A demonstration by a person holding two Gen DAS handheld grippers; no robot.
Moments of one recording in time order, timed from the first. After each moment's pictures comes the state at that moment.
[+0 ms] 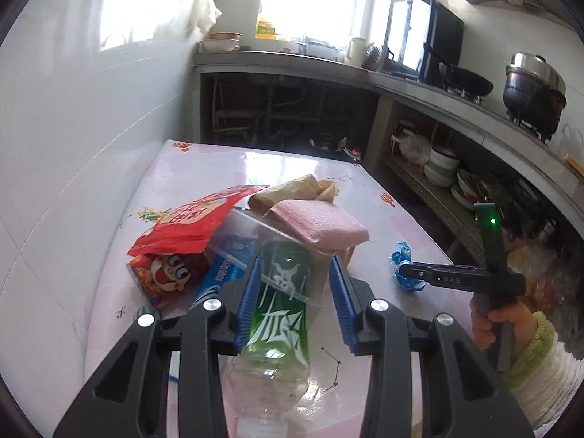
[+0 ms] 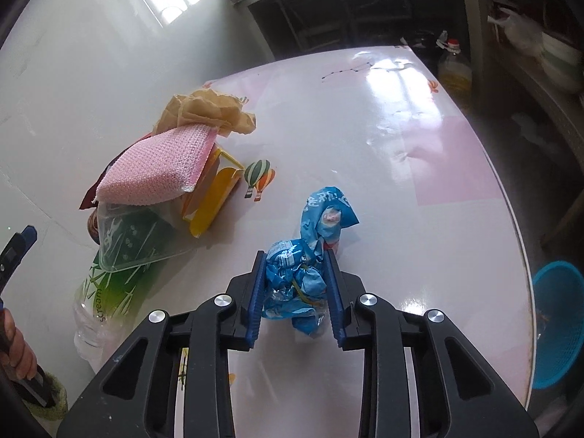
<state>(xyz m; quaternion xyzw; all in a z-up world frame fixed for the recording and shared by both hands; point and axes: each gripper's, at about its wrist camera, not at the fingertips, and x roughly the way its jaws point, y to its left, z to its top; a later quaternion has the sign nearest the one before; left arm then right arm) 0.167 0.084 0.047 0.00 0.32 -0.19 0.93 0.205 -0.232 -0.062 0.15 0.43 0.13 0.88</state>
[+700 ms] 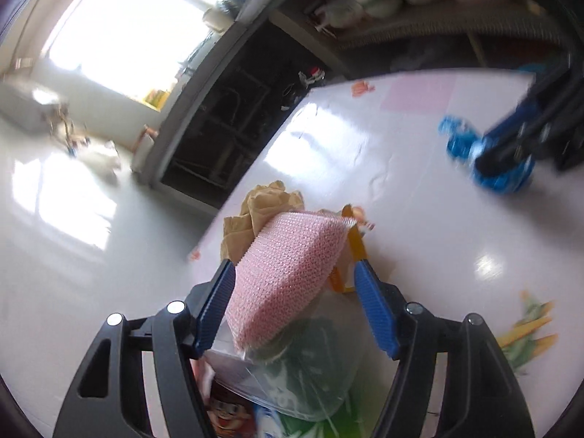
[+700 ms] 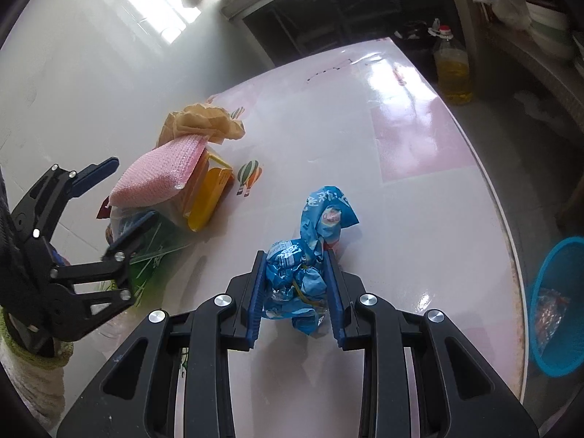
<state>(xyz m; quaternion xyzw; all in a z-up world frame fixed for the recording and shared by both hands) 0.218 -0.089 -0.047 0.53 0.23 -0.13 0.81 0.198 -0.259 -0.073 0.21 0.42 0.15 0.87</state>
